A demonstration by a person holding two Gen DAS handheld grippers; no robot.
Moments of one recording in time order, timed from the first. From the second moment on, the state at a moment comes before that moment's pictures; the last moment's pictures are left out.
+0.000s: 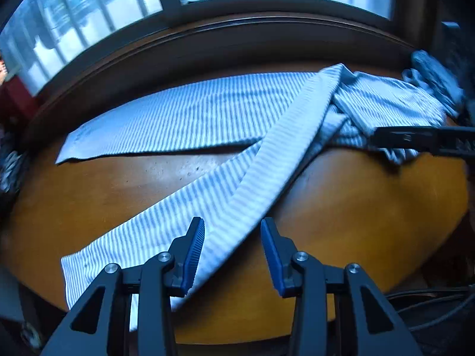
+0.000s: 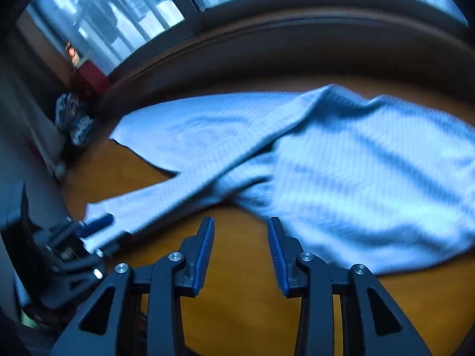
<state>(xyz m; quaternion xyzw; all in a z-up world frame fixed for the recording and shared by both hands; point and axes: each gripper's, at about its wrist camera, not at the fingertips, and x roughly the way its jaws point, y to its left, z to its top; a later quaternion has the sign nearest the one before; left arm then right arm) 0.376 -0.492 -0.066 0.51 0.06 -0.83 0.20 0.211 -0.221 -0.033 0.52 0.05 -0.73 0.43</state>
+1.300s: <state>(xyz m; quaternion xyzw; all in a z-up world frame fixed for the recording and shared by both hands) 0.400 -0.567 -0.044 0.46 0.10 -0.86 0.19 0.239 -0.331 -0.009 0.50 0.00 -0.70 0.50</state>
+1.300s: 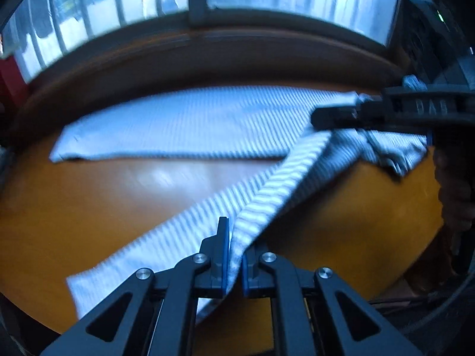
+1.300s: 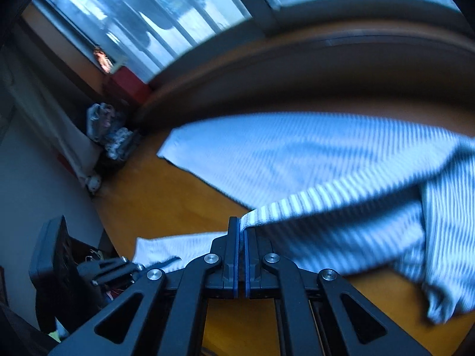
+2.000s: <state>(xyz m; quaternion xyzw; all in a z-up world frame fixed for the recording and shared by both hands) 0.290 -0.721 -0.036 0.52 0.05 -0.83 0.18 0.147 -0.443 -0.042 0.50 -0.07 -0.72 0.48</state>
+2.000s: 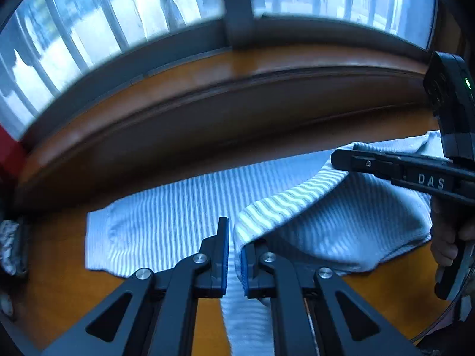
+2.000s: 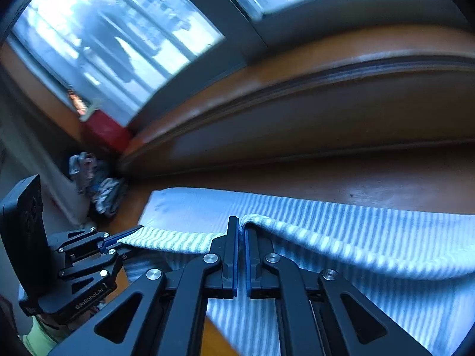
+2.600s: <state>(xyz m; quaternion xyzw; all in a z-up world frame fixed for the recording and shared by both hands) 0.274 -0.787 -0.090 0.54 0.09 -0.83 0.15 0.189 -0.428 -0.035 0.47 0.06 -0.84 0.28</state>
